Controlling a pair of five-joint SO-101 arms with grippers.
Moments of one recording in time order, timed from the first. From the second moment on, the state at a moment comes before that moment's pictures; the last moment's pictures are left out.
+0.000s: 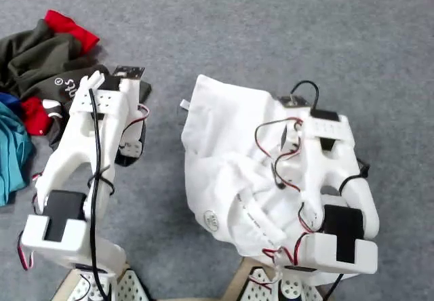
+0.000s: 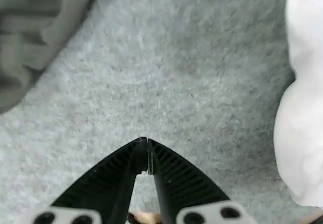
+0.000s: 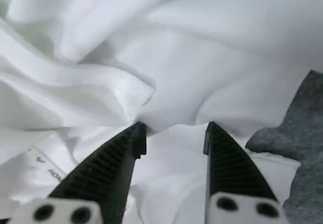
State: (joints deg) left arm 0.7 3.1 13.6 89.0 1.4; right arm 8.6 -2.5 38.7 71.5 17.5
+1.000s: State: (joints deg) left arm 0.8 4.9 20.6 83.9 1.4; right arm 2.7 -2.5 32.2 79.9 14.4
